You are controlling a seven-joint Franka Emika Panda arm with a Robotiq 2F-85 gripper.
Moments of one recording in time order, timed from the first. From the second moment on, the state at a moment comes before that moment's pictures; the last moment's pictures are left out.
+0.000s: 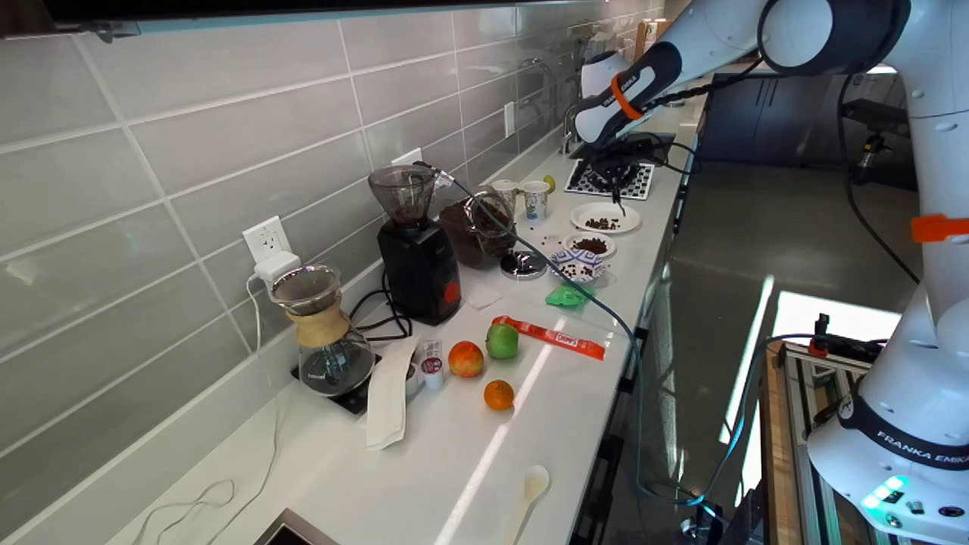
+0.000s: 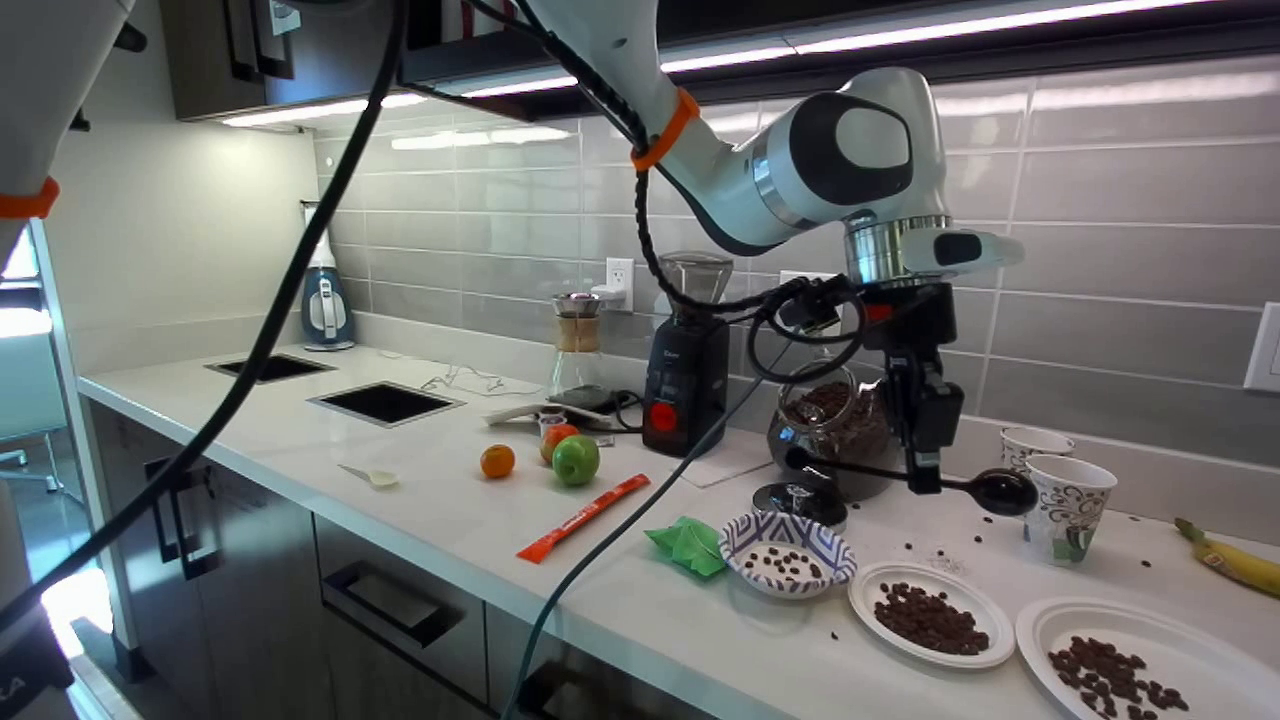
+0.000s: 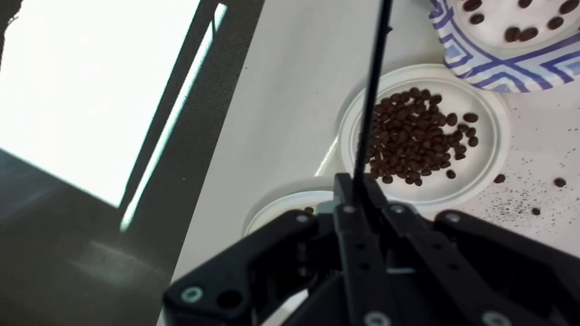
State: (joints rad) arm -0.30 0.45 -0.42 -1.75 -0.14 2.21 0.53
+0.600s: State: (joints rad) arm -0.30 0.45 -0.42 -1.75 -0.14 2.21 0.54
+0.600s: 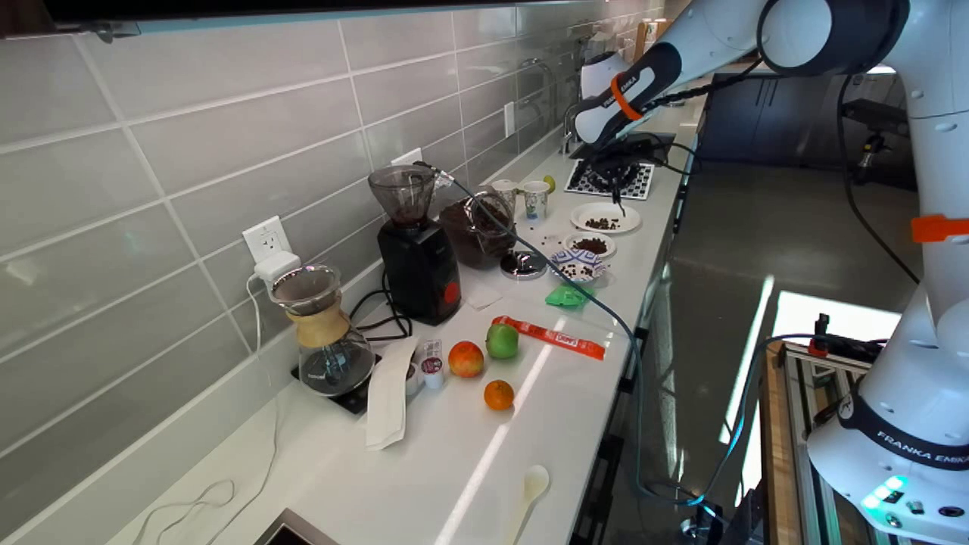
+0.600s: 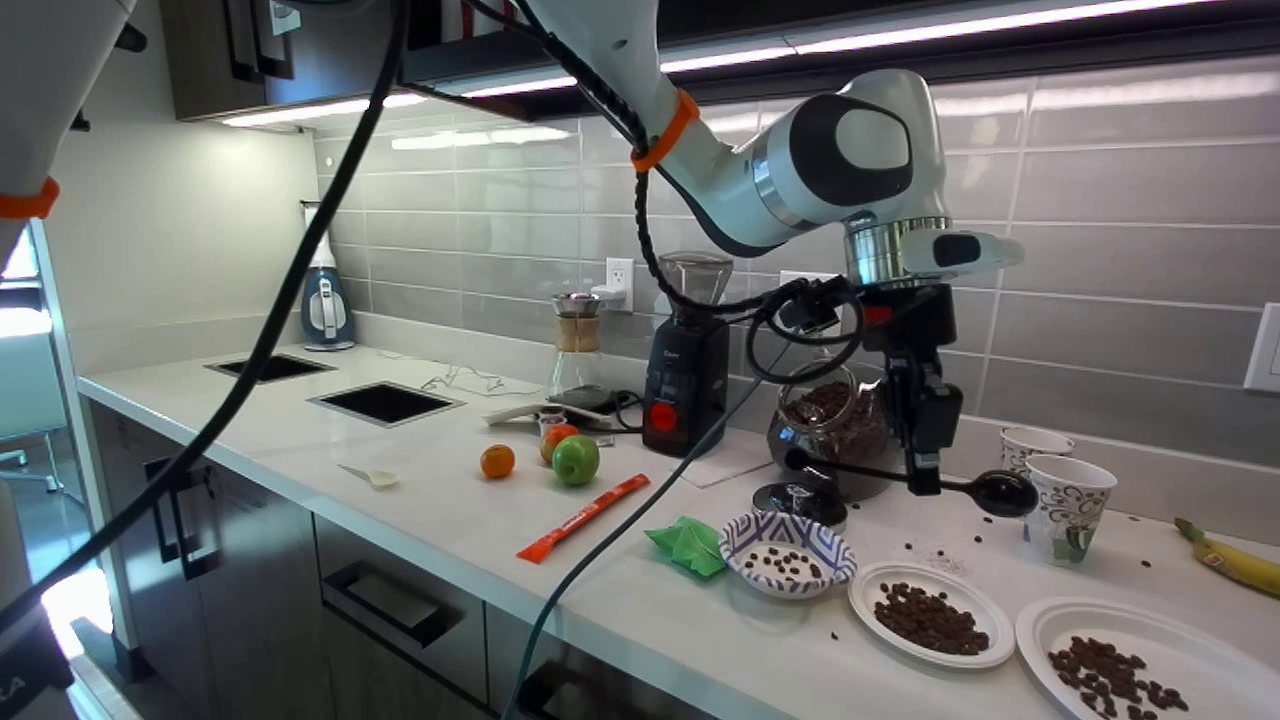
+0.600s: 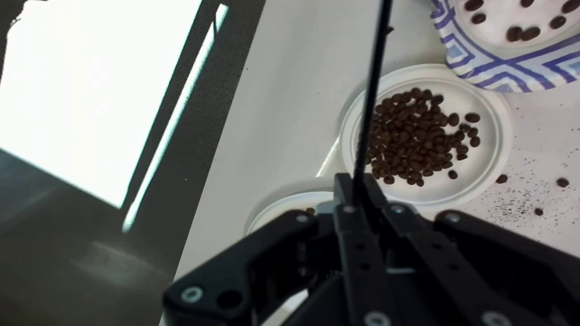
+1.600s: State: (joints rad) arm -0.37 0.41 -0.25 -1.76 0.32 2.17 0.26
